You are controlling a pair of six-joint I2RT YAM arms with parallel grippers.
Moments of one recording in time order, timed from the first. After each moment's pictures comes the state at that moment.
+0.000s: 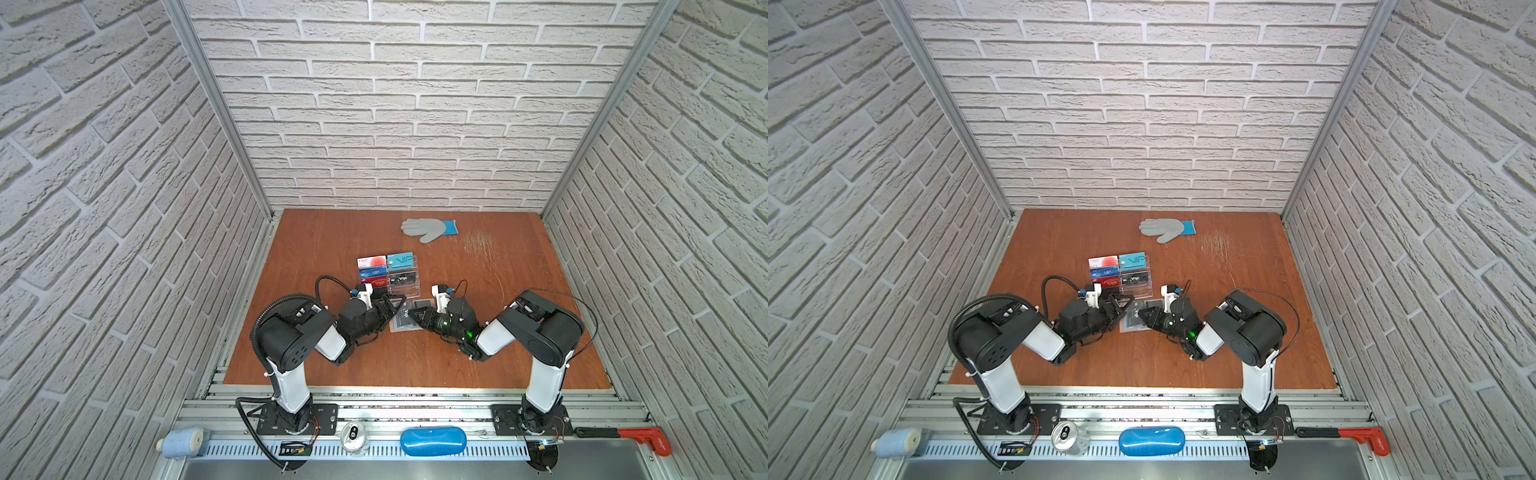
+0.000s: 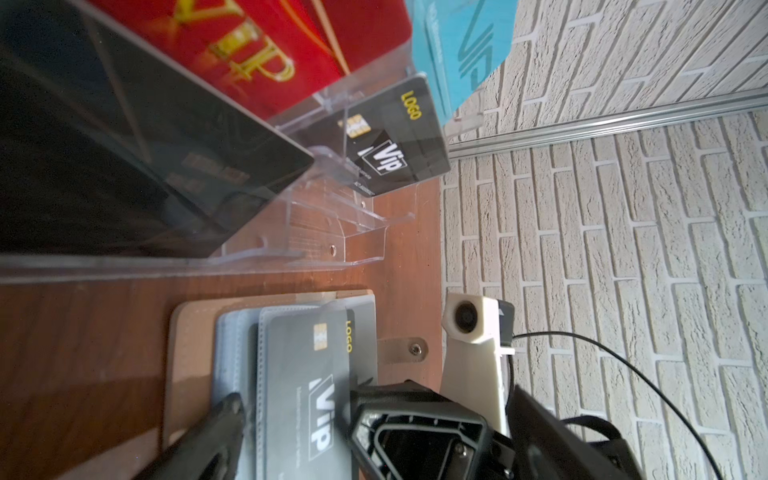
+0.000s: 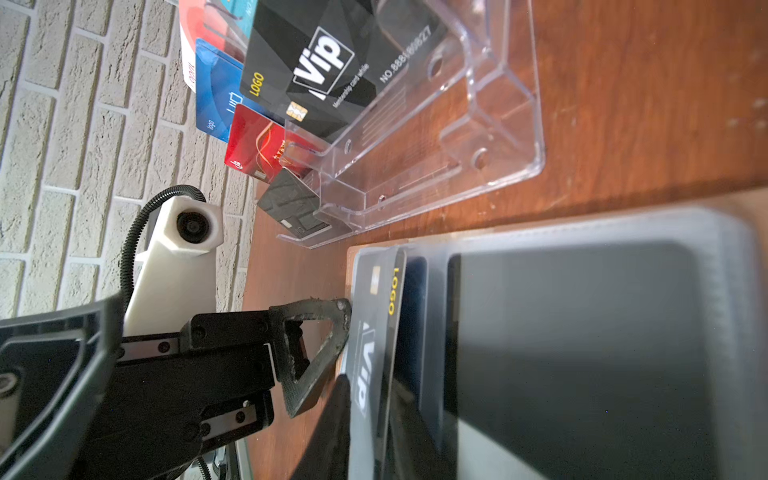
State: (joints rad) left arm -0.63 1.79 0.34 1.16 0.28 -1.25; right arm 0.61 1.89 0.46 1.00 -0.29 1.07
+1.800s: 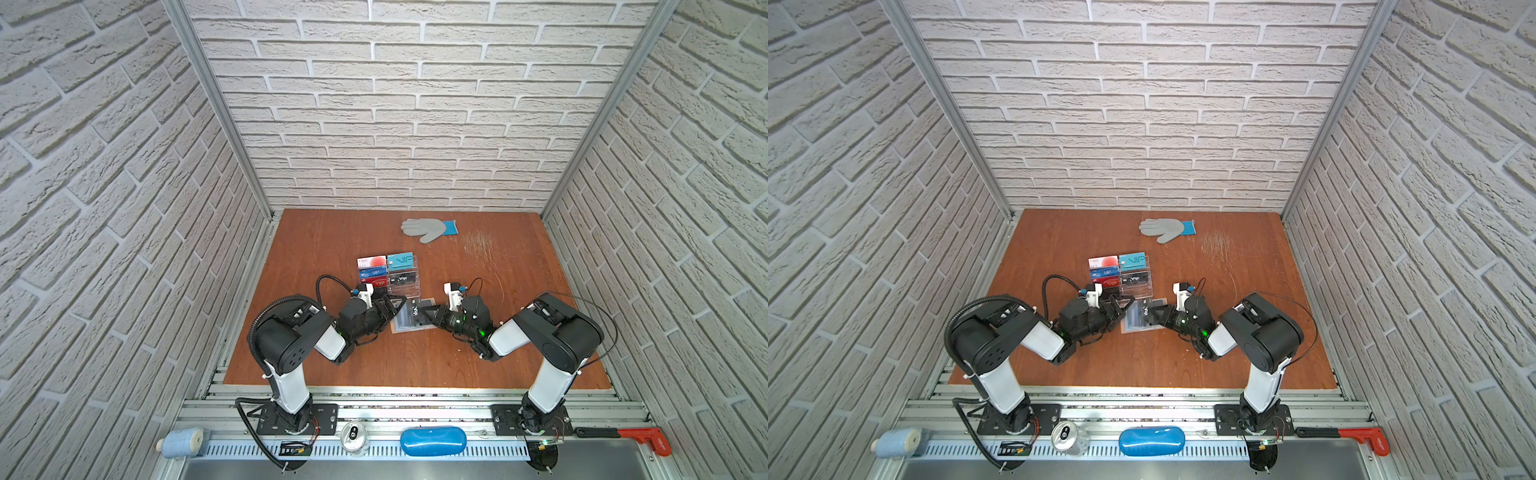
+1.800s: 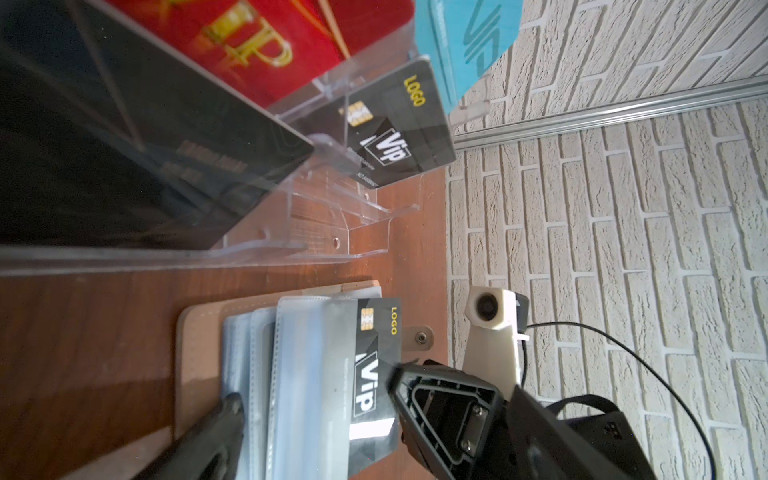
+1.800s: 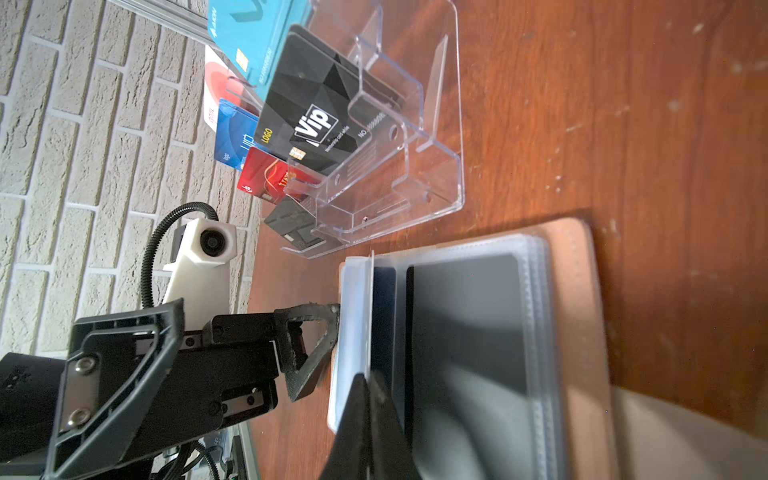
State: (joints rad) left arm -0.62 1.77 0.34 1.11 0.29 -1.23; right arm 0.50 1.78 0.39 0.97 -0.36 1.03
